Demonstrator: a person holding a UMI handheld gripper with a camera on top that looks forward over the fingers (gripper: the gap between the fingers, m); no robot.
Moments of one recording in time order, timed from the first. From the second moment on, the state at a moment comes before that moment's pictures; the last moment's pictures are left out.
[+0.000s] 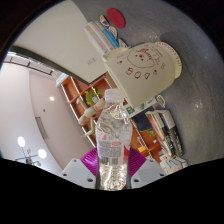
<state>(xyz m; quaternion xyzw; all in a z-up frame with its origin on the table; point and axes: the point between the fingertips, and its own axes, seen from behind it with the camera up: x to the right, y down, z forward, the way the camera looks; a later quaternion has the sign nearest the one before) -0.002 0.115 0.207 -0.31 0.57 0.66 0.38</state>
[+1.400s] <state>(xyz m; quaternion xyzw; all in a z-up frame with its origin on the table) 0.311 0.106 0.096 -0.73 0.19 -0.15 0.63</state>
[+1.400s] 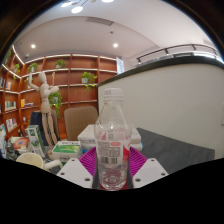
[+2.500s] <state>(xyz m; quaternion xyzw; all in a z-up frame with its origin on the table) 0.113 -0.098 0.143 -0.77 0.05 -0.03 0.64</state>
